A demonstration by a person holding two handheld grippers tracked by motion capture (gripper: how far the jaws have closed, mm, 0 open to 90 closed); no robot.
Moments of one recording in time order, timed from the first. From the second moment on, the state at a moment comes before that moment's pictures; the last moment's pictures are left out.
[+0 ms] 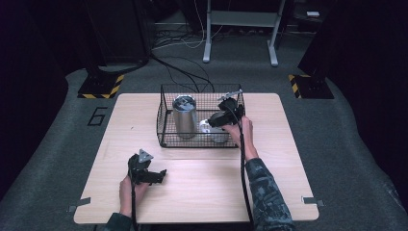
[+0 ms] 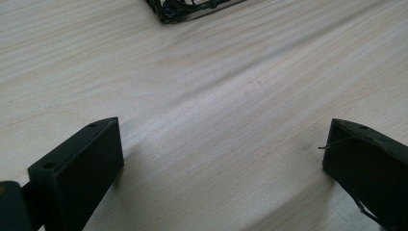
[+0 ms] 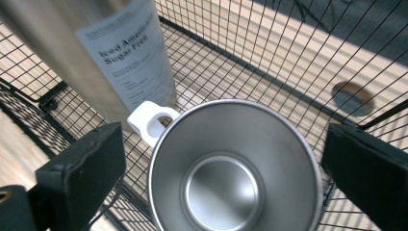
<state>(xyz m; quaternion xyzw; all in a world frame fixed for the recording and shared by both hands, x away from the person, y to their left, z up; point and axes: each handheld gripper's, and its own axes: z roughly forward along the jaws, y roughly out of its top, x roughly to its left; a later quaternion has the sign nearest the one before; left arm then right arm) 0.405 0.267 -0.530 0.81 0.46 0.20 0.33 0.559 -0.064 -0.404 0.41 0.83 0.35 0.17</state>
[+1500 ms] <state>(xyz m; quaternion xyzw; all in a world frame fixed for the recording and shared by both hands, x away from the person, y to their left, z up) 0.405 0.267 -0.530 0.80 0.46 0.20 0.33 0.398 -0.149 -0.417 0.35 0.83 0.37 0.22</state>
